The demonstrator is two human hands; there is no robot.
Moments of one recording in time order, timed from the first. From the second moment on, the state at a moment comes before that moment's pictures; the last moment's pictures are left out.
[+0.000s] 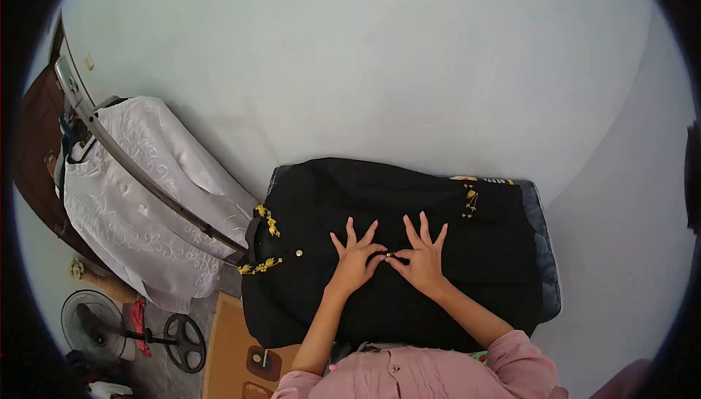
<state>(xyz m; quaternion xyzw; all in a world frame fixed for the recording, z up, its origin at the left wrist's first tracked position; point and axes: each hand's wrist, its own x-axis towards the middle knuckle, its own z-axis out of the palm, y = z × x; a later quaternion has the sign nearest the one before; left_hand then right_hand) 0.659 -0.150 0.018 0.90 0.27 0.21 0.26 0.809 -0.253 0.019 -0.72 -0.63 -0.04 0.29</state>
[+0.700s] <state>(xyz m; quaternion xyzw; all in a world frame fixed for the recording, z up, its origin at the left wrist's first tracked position) 0.667 -0.133 -0.006 0.83 0.29 0.23 0.41 0.811 -0.251 0.010 -0.67 -0.67 -0.04 0.31</state>
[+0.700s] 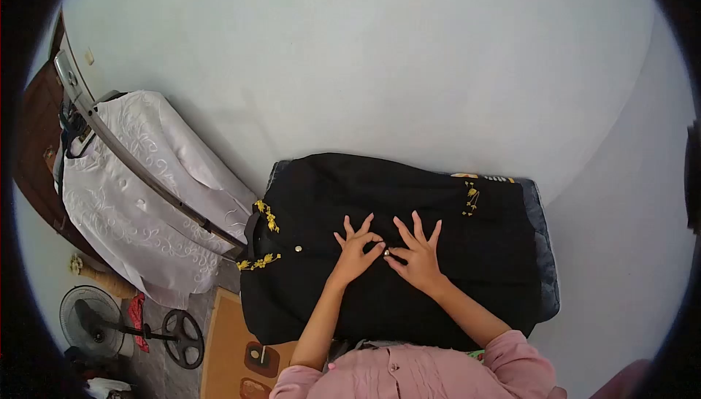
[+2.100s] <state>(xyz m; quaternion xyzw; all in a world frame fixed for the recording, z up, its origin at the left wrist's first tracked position) 0.657 -0.145 -0.009 0.85 0.28 0.28 0.34 0.815 -0.243 0.002 -0.68 -0.66 -0.08 0.31</state>
